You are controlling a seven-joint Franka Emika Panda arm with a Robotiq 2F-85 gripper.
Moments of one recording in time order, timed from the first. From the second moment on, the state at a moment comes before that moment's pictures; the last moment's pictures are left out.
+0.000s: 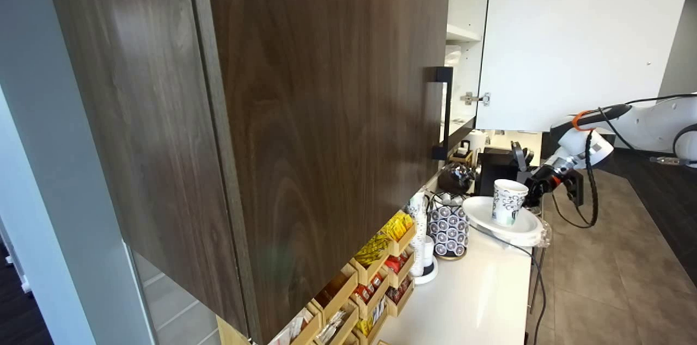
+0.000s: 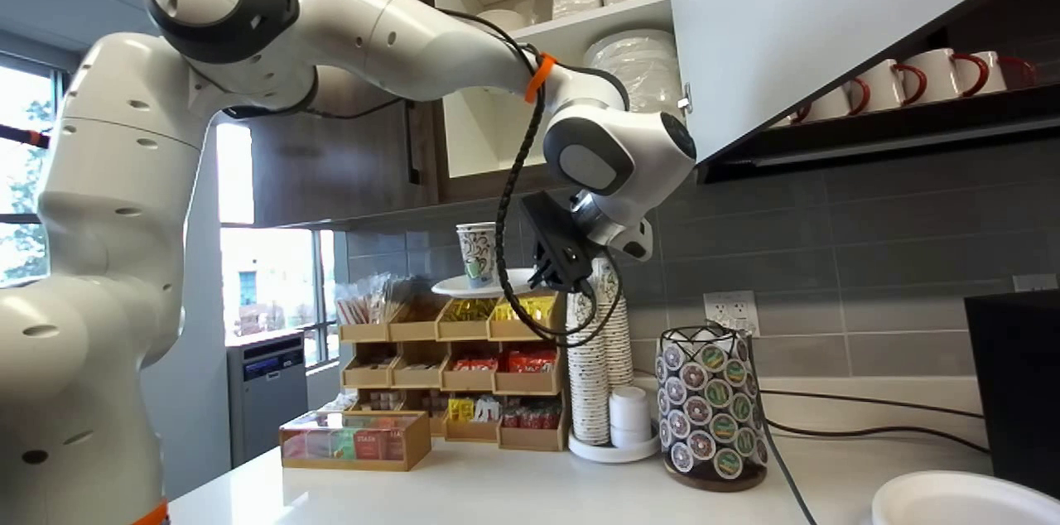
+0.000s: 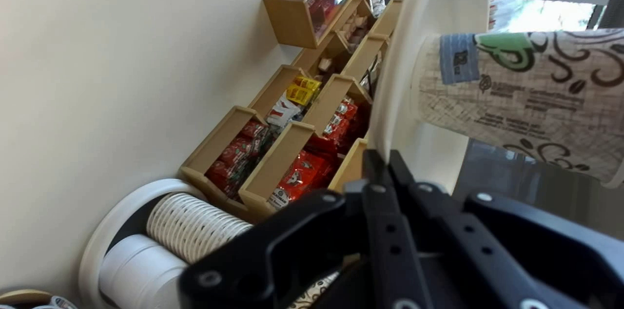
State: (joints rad) arm -0.38 0.19 -0.21 -1.89 0.90 1.45 -0.80
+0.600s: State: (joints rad) arm -0.35 0.12 -0.21 -1.80 0.83 1.33 -0.66
